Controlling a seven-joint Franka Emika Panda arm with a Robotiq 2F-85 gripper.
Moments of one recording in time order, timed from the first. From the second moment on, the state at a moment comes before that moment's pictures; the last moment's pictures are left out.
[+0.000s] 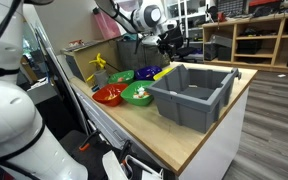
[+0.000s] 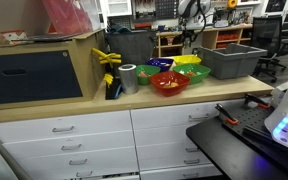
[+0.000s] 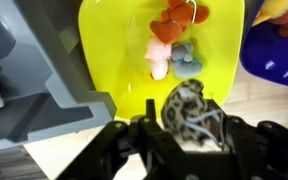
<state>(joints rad) -0.05 0.51 -0.15 -1.69 -0.01 2.40 0.38</state>
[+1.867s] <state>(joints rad) -0.05 0.25 -0.13 -1.52 0.00 1.59 0.20</state>
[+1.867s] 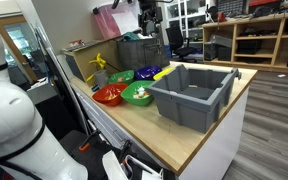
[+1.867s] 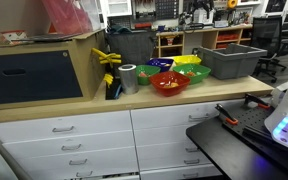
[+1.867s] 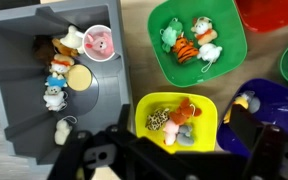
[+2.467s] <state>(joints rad) -0.05 0.11 -0.09 -1.64 -0.04 1.57 0.04</state>
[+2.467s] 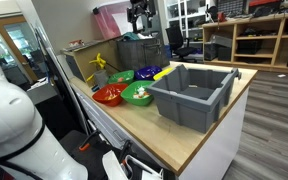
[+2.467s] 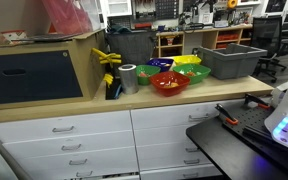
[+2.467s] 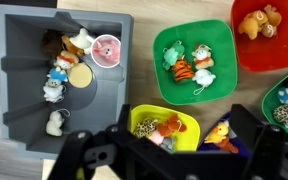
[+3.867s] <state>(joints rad) -0.09 -0.53 -0.11 -2.19 -0.07 1.59 -0.12</state>
